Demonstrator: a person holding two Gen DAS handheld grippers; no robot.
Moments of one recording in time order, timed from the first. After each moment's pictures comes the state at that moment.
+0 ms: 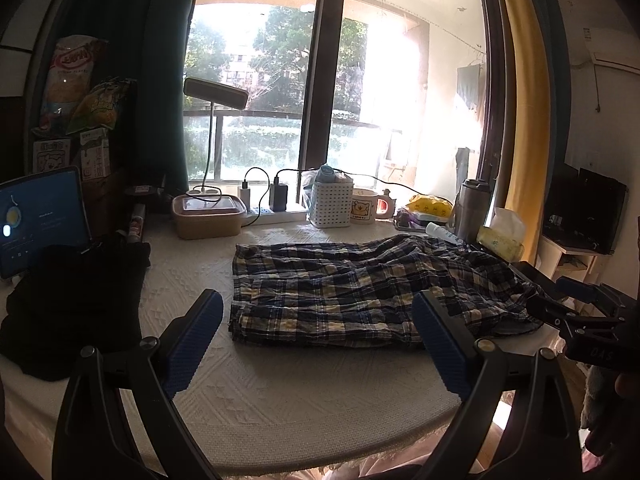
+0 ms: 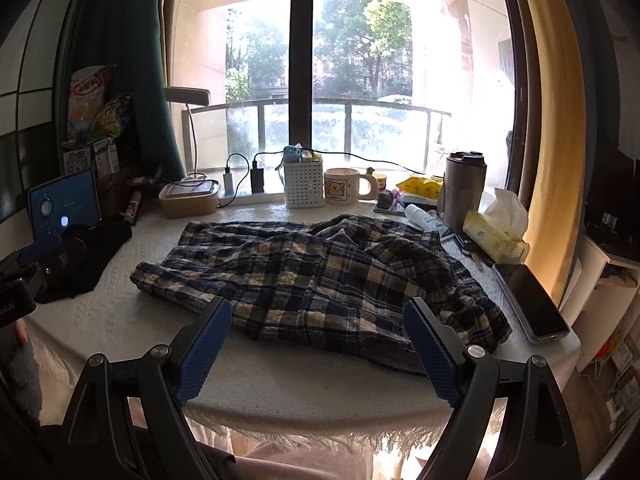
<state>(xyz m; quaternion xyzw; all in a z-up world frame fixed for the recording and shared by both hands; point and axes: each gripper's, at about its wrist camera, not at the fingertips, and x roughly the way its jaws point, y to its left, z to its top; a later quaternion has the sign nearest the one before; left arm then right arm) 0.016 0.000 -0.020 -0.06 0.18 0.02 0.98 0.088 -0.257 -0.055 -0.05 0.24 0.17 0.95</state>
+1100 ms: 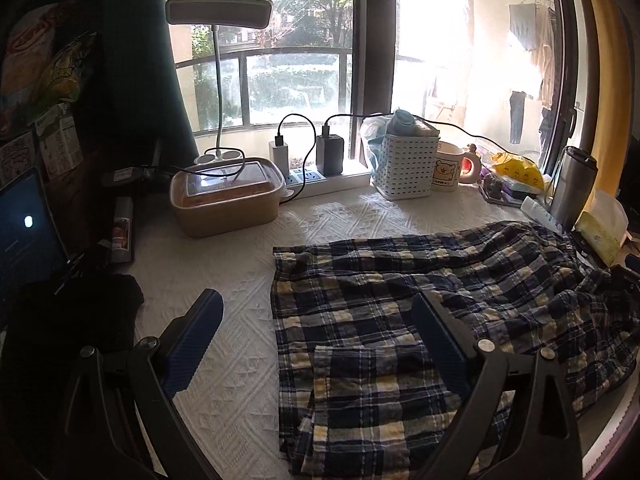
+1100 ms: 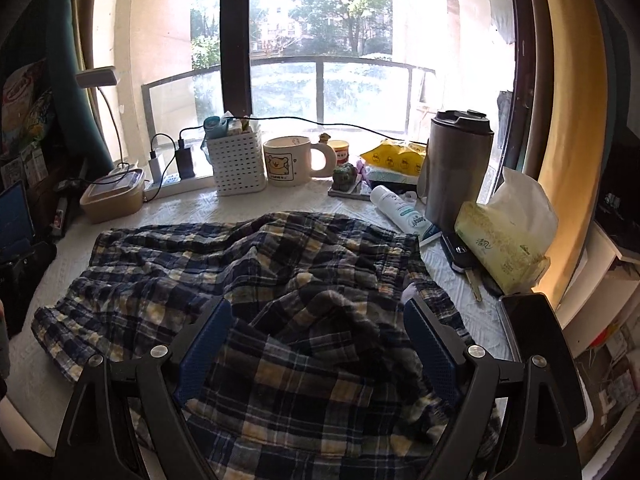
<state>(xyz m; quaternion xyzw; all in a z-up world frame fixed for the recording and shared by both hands) 0.212 0.067 -0.034 -0.03 0.31 0.08 0.95 0.282 -0.290 -0.070 -0.06 0.32 0.13 0.94</state>
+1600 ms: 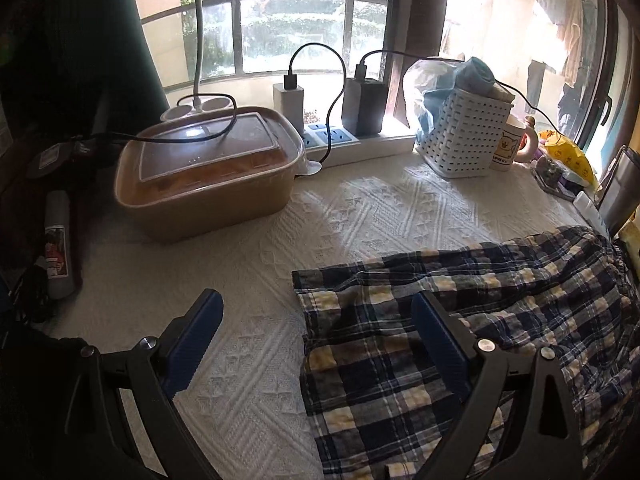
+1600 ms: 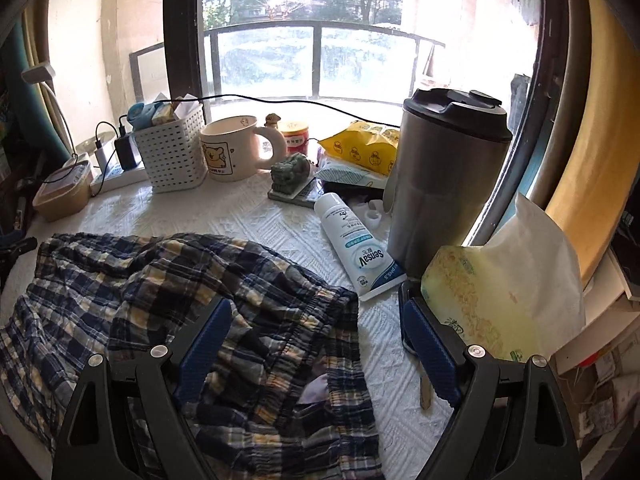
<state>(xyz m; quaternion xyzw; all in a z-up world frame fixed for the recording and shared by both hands) 0.330 0.131 -0.085 -0.07 0.40 0.06 0.91 0.417 -0.334 -0.079 -0.10 0.38 0.15 0.91</state>
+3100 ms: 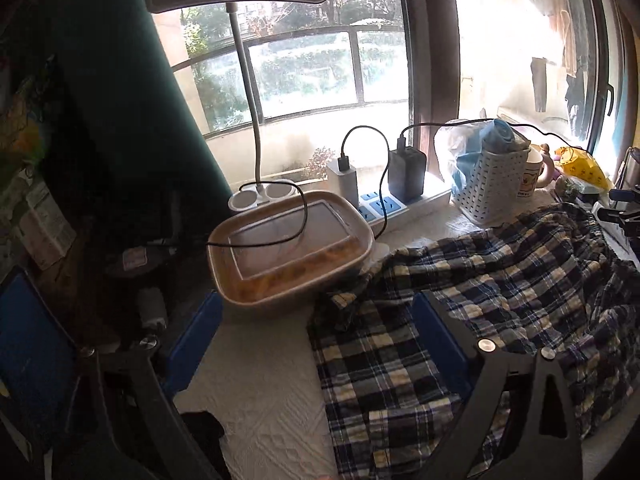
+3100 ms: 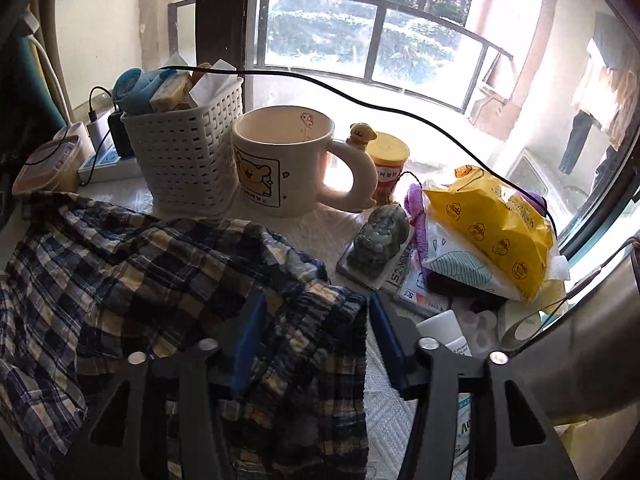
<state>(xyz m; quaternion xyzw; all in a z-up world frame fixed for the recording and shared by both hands) 0.306 0.165 -0.020 0.02 0.35 0.10 0.93 0.512 -0.216 -0.092 -0.15 0.40 0.20 0.88</state>
